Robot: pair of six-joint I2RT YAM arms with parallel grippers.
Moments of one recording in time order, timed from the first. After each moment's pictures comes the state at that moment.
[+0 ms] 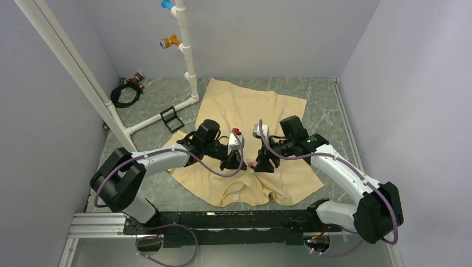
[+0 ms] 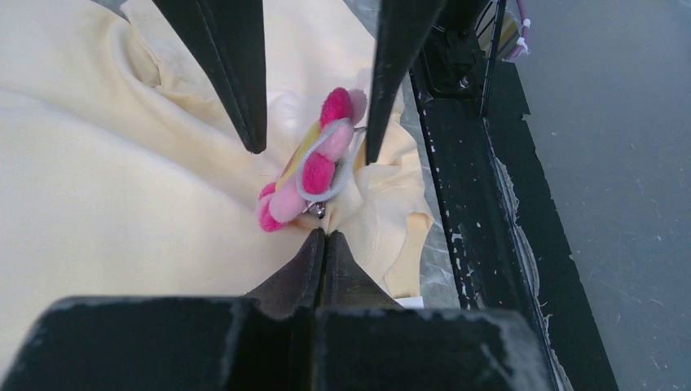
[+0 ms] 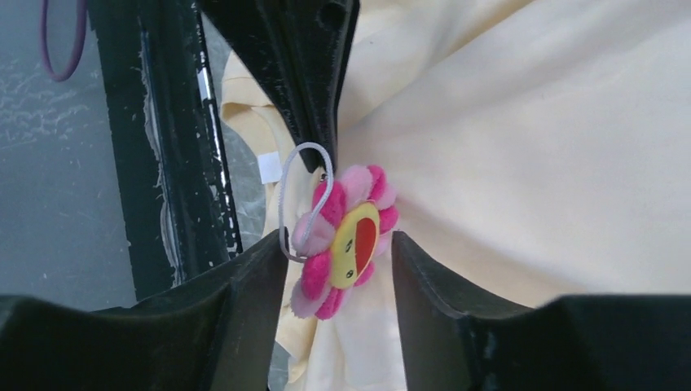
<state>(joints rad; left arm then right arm) -0.74 1.53 0.82 0.16 0.96 0.25 0.47 1.18 0.83 -0.59 -0.81 -0.46</state>
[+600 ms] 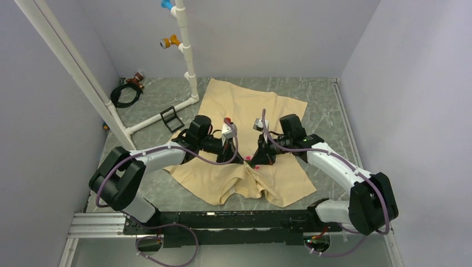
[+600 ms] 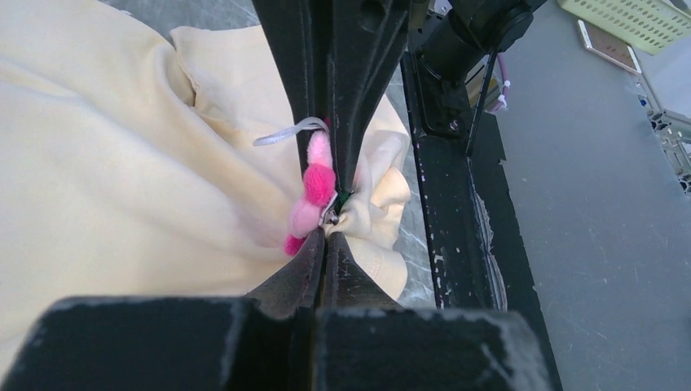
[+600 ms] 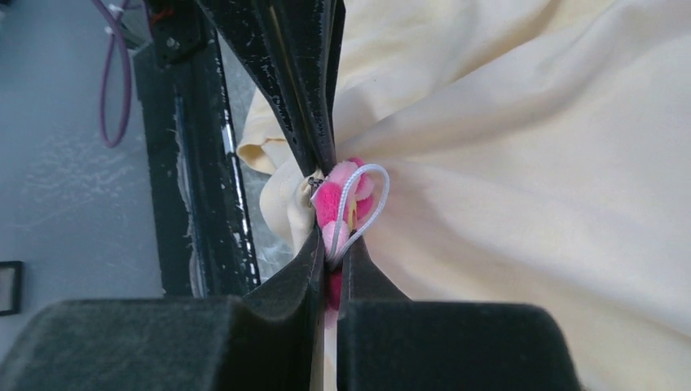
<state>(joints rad) -0.65 1.53 0.80 0.29 1.03 0.04 0.46 1.25 0.79 -0.38 -0.89 -0.27</state>
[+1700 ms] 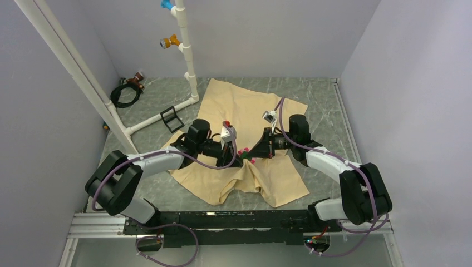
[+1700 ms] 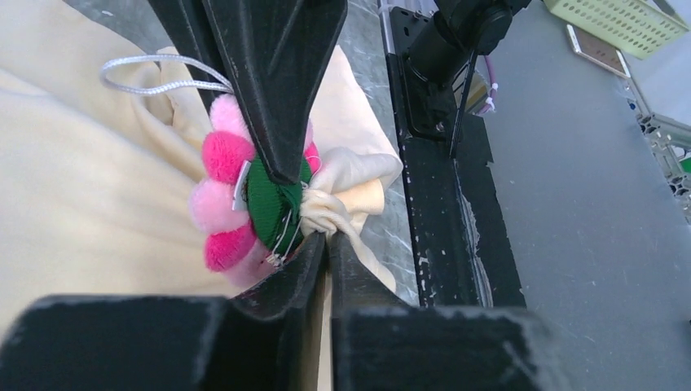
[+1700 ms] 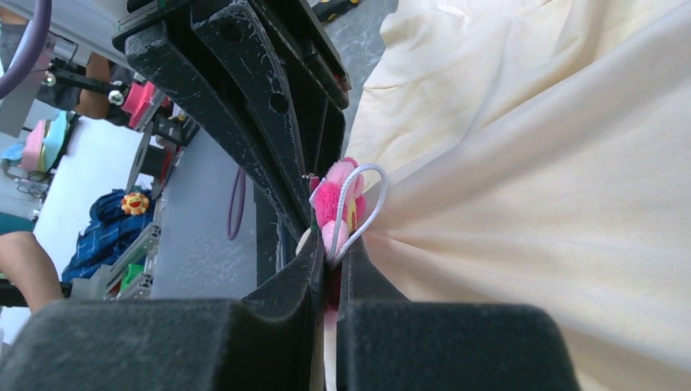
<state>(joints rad) -0.67 1.49 0.73 0.36 1.01 -0.02 0.34 1.34 0.62 0.30 -1.16 0.36</state>
